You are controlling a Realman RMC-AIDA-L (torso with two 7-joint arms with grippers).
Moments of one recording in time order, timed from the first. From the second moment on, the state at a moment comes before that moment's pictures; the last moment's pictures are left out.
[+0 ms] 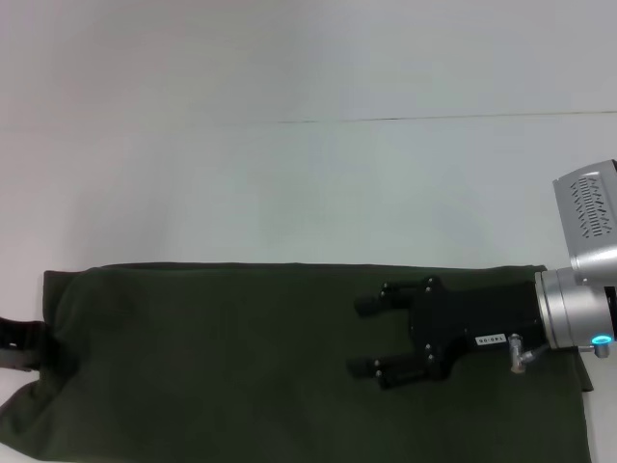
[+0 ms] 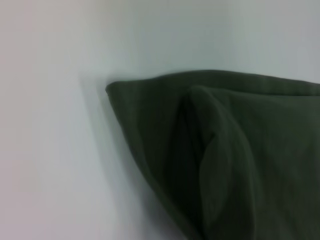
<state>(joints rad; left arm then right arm) -0.70 -1.95 0.49 0.73 2.83 1.61 -2.45 0.67 2.09 -0.74 -0.50 -2.17 -1.53 1.23</state>
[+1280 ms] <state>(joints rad) -0.69 -1.88 0.48 1.01 2.79 1.76 -2.56 0.66 2.09 -0.74 -0.51 -2.09 -1.49 1.23</state>
